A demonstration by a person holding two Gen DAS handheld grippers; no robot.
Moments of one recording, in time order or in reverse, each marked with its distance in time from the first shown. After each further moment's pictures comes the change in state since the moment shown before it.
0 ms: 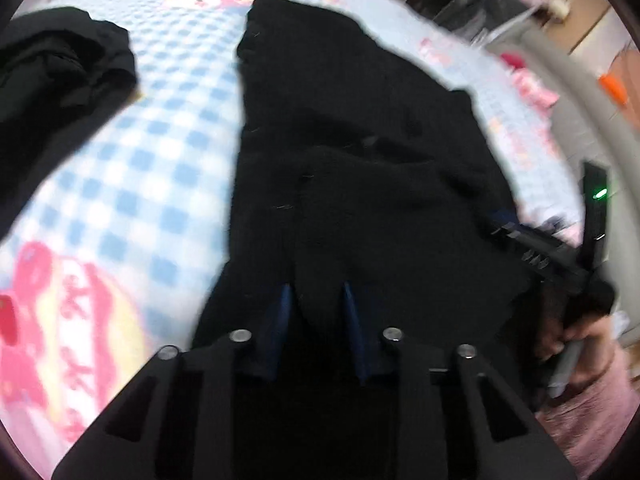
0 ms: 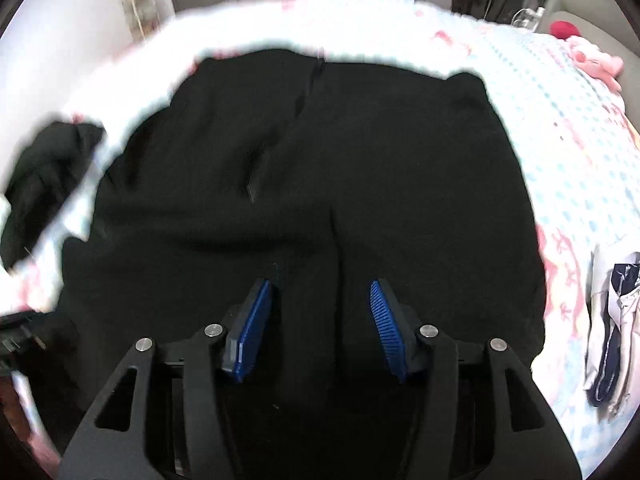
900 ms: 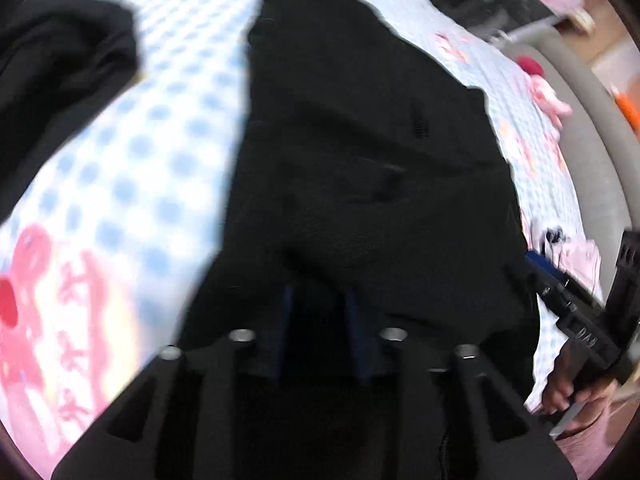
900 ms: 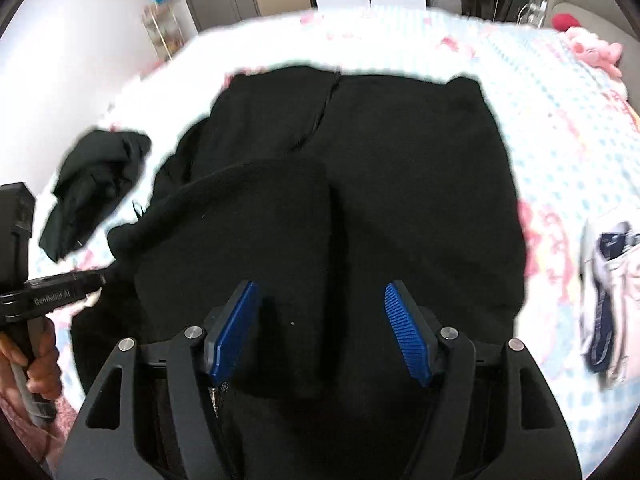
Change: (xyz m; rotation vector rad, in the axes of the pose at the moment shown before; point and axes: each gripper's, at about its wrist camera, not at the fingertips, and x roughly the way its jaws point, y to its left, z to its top) left arm 0.006 -0.005 0.011 -0.102 -0.019 -0.017; right arm -0.071 0.024 -0.027 0.048 -0.034 0.124
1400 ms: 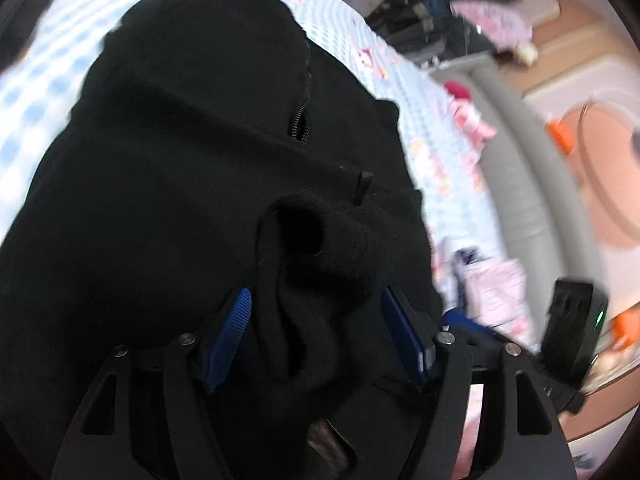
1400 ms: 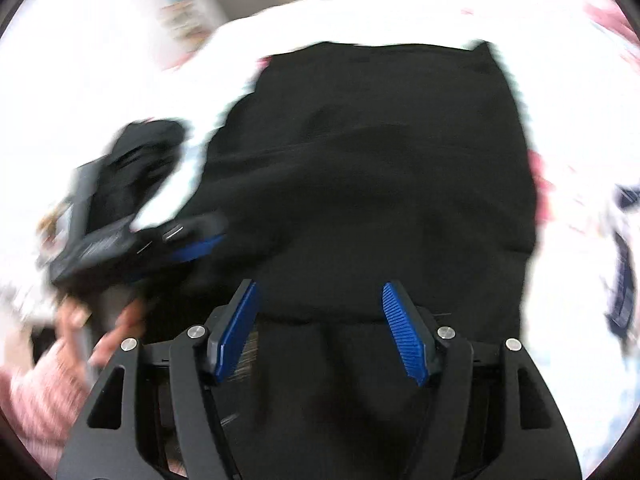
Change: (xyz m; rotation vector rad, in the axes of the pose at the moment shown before) left arm 0.063 -0.081 -0.014 0.042 -0.014 -0.312; right arm -0.025 -0.031 -0.035 0.154 0.060 0.091
